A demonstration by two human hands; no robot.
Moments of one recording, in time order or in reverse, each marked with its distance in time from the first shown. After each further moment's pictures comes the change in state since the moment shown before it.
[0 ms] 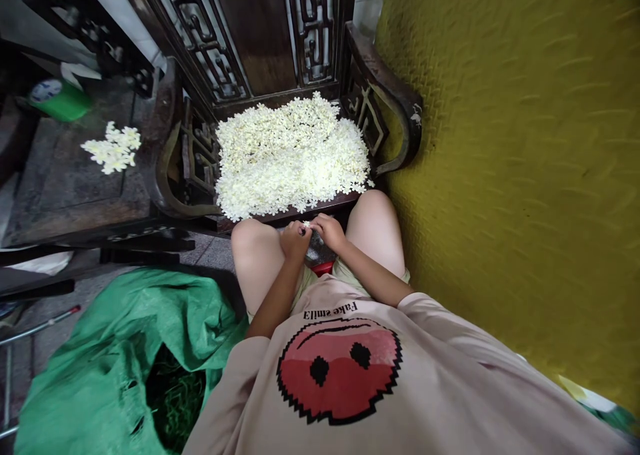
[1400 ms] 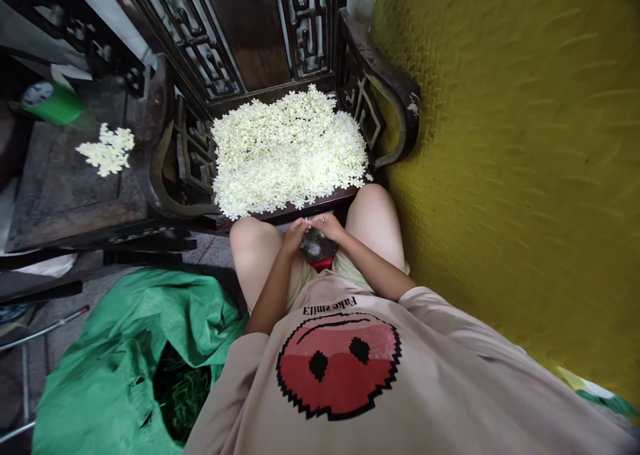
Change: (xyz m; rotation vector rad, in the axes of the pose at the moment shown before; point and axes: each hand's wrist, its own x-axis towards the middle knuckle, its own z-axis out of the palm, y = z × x) left_hand 0.015 -0.009 0.001 -0.826 -0.423 -0.238; right_hand 0.008 0.012 0.006 0.555 -0.065 0.339
